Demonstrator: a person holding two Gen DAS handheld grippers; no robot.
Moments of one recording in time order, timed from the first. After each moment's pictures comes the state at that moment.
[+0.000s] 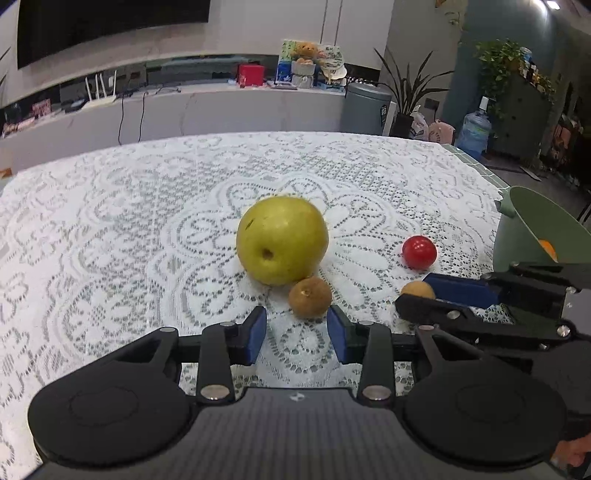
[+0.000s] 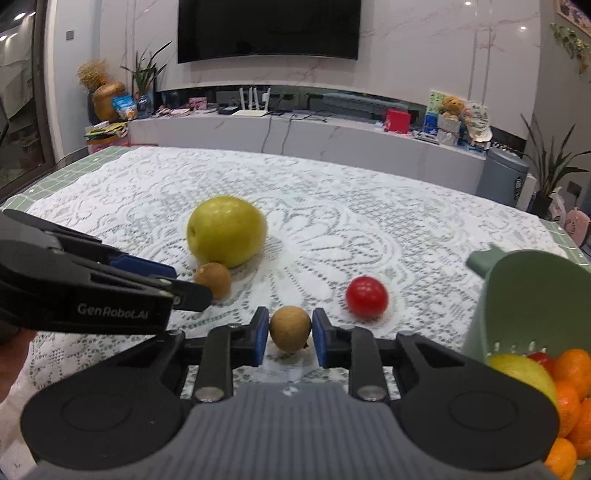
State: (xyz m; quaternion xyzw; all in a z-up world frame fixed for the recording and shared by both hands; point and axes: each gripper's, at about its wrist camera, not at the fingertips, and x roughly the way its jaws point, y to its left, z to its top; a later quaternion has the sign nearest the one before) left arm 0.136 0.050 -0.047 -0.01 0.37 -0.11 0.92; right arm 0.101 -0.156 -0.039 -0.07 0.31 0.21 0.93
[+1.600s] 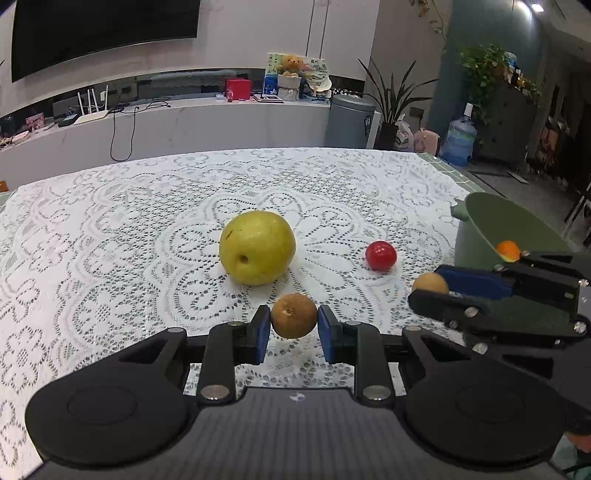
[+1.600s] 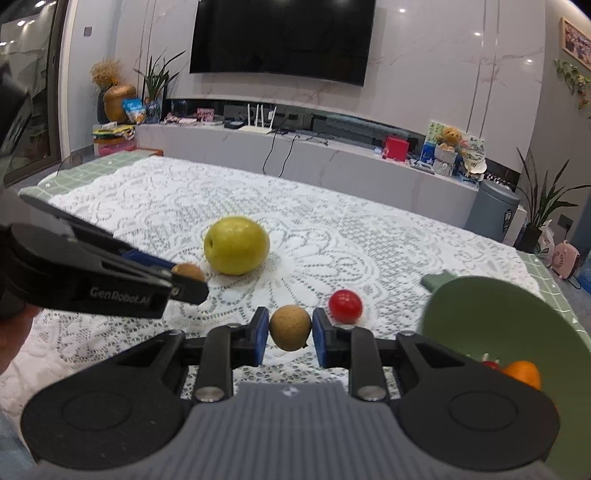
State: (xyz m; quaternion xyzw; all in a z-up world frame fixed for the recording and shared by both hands) left arm 0.103 0.044 -0.022 -0.01 0.35 -0.13 0.93; right arm 0.053 -0.177 0.000 -0.10 0.27 0.21 0.93
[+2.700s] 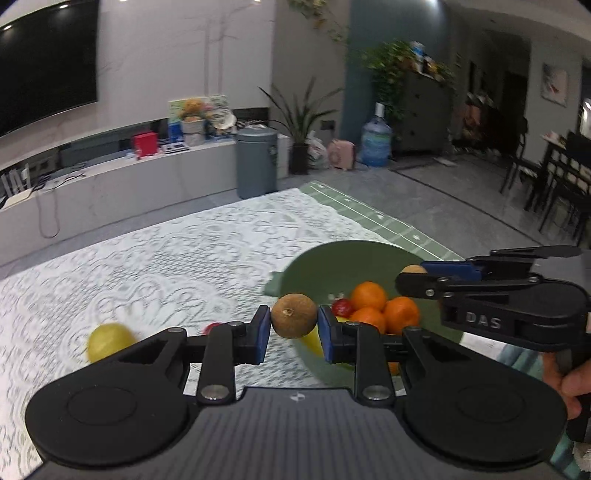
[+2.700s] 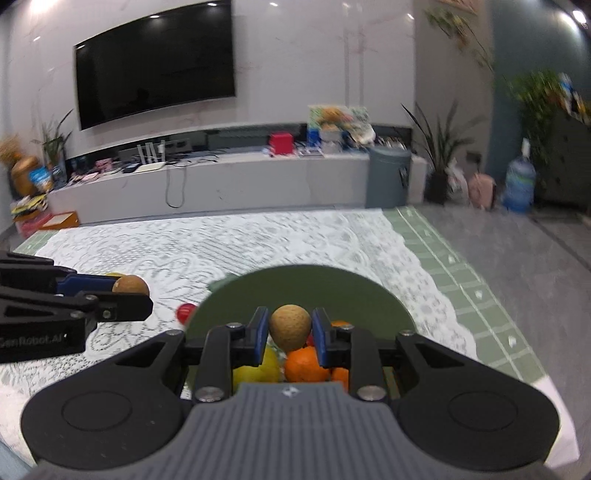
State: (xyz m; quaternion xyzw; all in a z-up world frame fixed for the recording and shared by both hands) left arm 0.085 -0.087 0.047 0.07 0.30 -0.25 0.92; right arm 0.036 -0.331 0.051 0.03 0.30 0.06 0.95
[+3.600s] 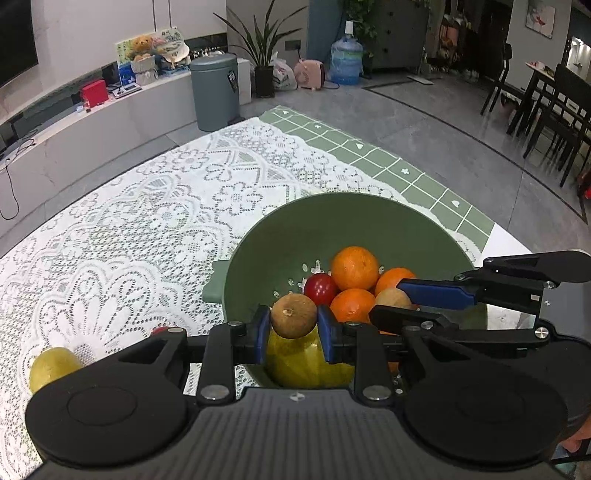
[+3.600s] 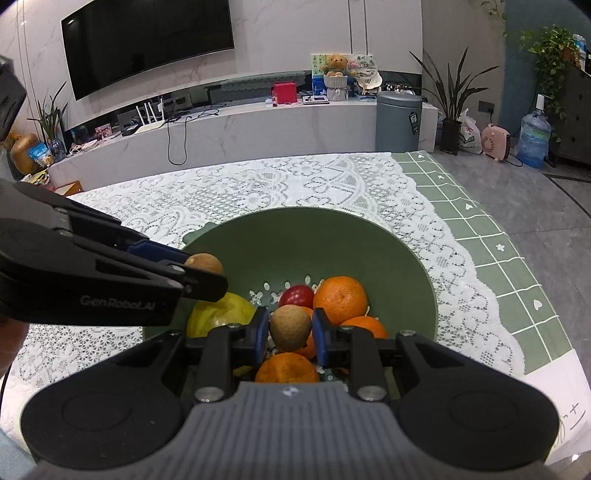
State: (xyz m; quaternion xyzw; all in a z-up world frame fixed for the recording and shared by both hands) left arm 0.158 -0.146 0.015 0.12 0.42 -0.28 0.85; right arm 0.072 -0.334 0.021 0.03 0.37 0.09 0.92
